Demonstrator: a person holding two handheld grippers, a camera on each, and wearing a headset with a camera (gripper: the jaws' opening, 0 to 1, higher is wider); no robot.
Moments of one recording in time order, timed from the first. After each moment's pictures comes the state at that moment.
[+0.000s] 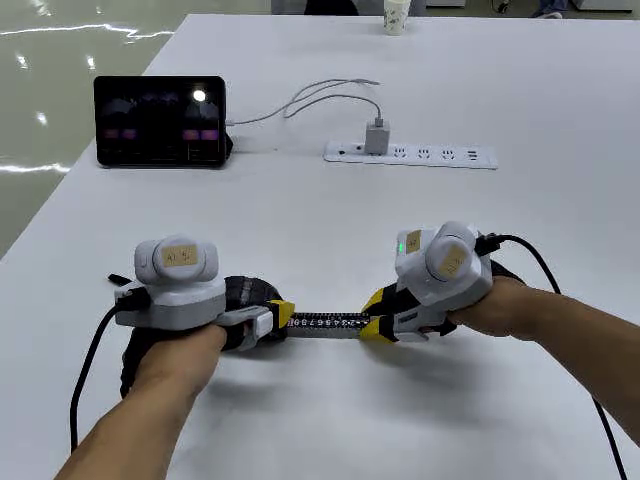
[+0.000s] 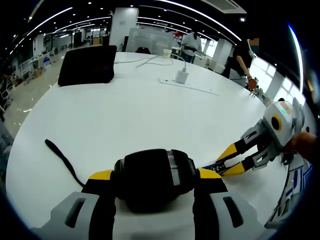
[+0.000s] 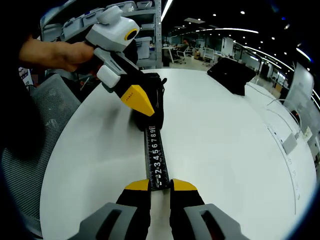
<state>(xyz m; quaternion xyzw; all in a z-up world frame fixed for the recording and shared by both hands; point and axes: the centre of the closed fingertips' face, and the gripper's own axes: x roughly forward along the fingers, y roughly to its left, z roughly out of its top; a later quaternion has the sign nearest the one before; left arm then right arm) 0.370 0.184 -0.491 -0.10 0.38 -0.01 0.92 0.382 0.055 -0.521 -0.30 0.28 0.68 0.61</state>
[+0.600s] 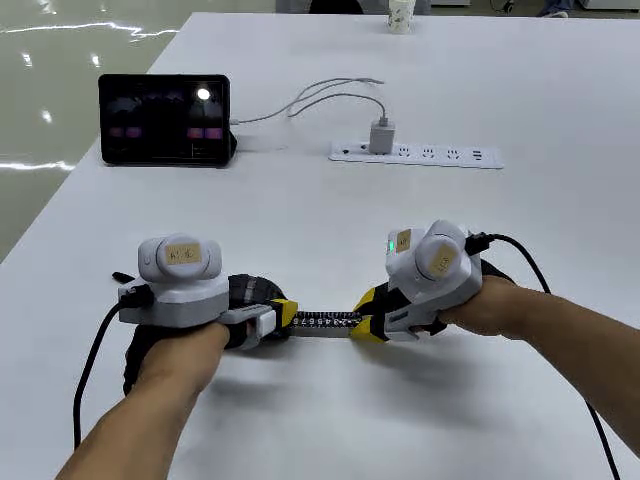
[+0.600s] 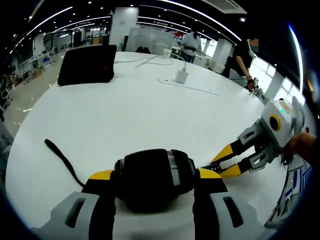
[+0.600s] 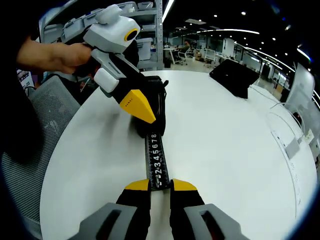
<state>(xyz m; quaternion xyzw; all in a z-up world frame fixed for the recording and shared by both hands) 0.370 0.184 -0.491 -0.10 0.38 -0.01 0.92 0.378 0.069 -0.521 -0.29 0.27 0.68 0.61</state>
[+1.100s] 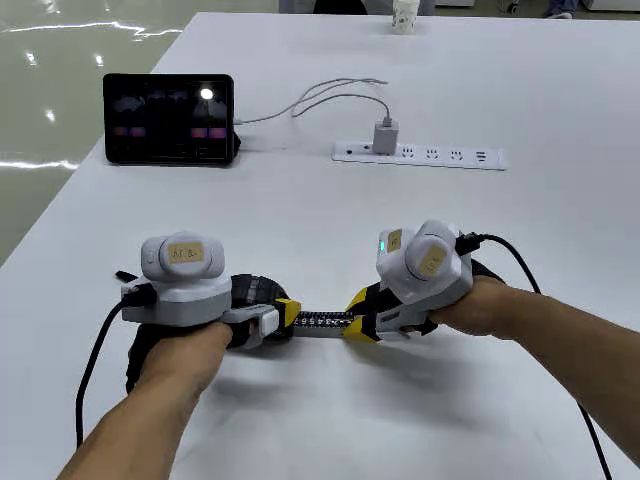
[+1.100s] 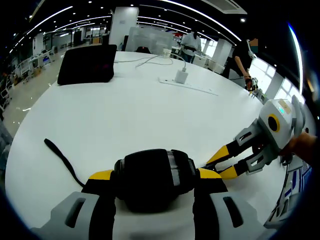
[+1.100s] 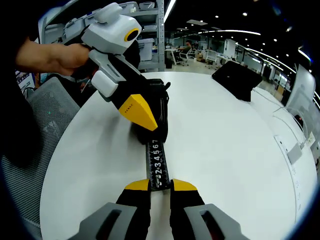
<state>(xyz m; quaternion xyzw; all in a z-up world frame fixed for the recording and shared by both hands) 0.370 0.185 -0.491 -0.10 0.38 -0.02 0.92 0.375 0.082 -0.521 -0.29 0.27 0.69 0.61</state>
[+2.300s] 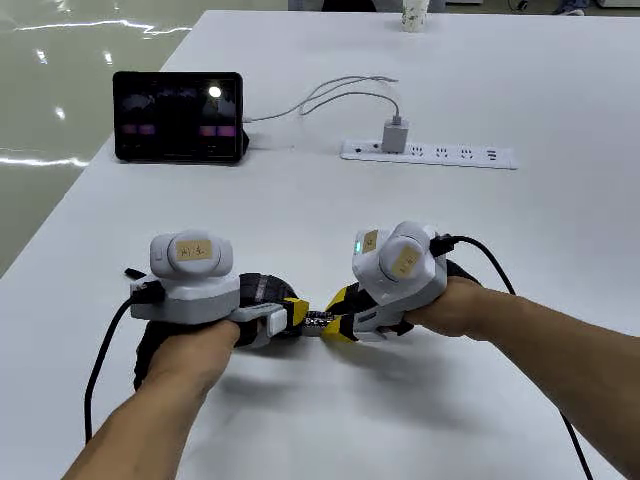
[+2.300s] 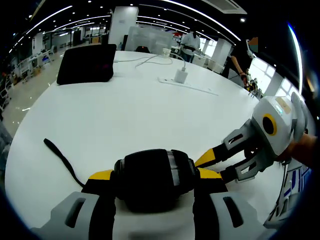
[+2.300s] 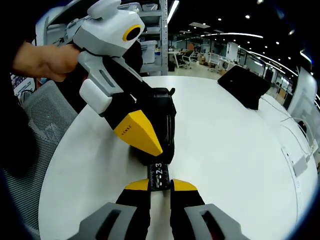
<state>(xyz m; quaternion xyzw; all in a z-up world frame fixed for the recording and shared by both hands) 0.370 0.184 -0.491 -0.10 0.39 -0.02 0.92 0.366 0.118 -0.522 -0.29 0.26 0.70 0.60</state>
